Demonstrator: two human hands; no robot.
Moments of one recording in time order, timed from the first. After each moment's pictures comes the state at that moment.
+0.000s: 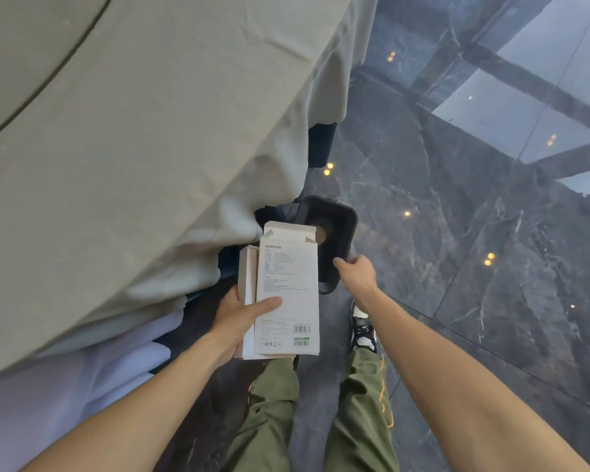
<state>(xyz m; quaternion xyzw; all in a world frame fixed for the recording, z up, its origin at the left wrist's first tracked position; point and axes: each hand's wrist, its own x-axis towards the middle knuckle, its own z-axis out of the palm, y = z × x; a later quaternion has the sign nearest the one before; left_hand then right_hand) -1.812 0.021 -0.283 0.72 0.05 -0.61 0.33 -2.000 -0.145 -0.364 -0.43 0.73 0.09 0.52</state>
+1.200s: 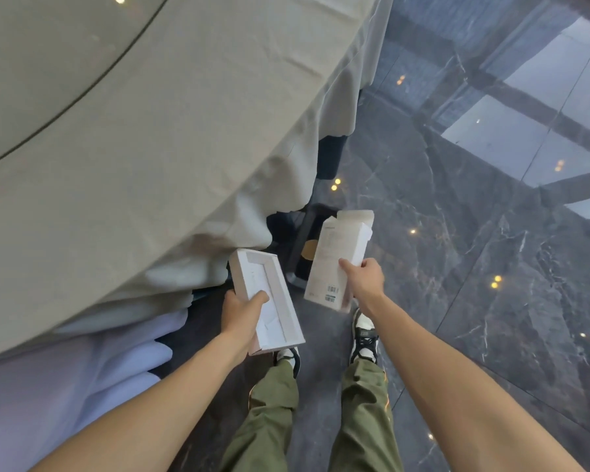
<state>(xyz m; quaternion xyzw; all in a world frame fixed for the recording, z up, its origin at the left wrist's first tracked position) -1.830 0.019 -0.271 0.80 0.11 -0.50 0.32 -2.000 -0.146 -0.322 -0.39 0.73 0.01 0.56</state>
